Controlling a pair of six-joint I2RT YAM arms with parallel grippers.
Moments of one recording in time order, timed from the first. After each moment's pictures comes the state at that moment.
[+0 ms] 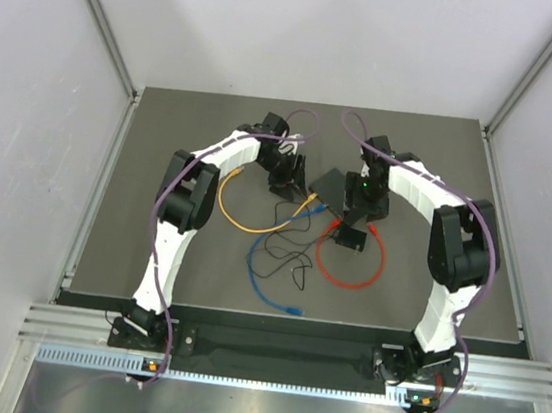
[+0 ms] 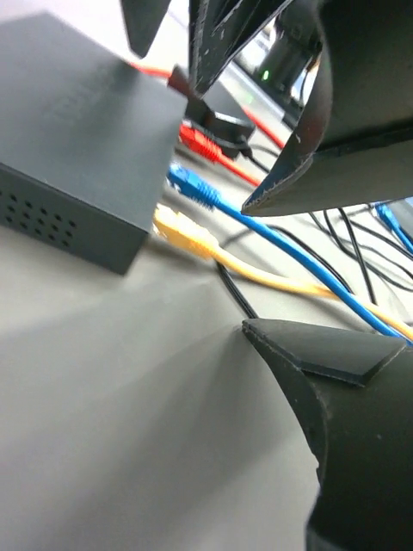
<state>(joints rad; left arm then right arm) -0.42 2.36 1.91 -0.70 0.64 -0.39 0.34 1.92 1.44 -0.79 -0.04 0.33</state>
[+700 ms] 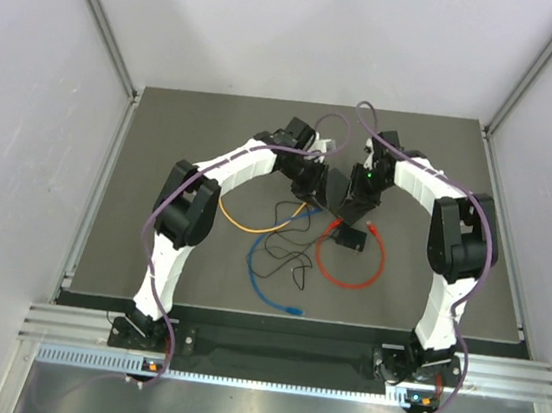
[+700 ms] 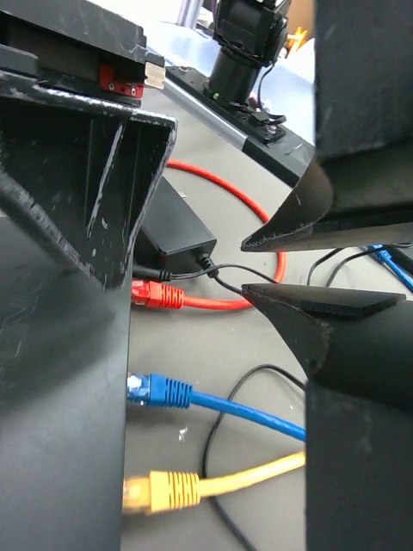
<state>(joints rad) -0.57 2.19 1.82 -0.63 0.65 -0.36 0.28 1.97 1.45 -0.68 -0.29 0.42</state>
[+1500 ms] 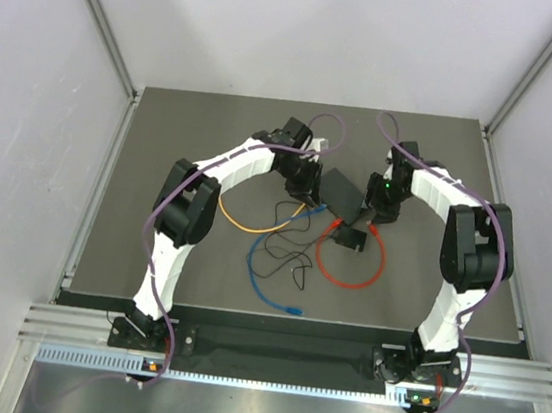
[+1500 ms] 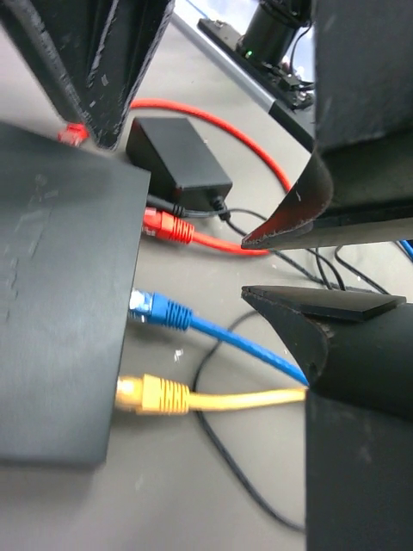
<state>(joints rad) -0.56 2.21 1.82 -0.65 0.53 -0.36 0.19 1.88 1.32 -0.70 -0.24 0.42</state>
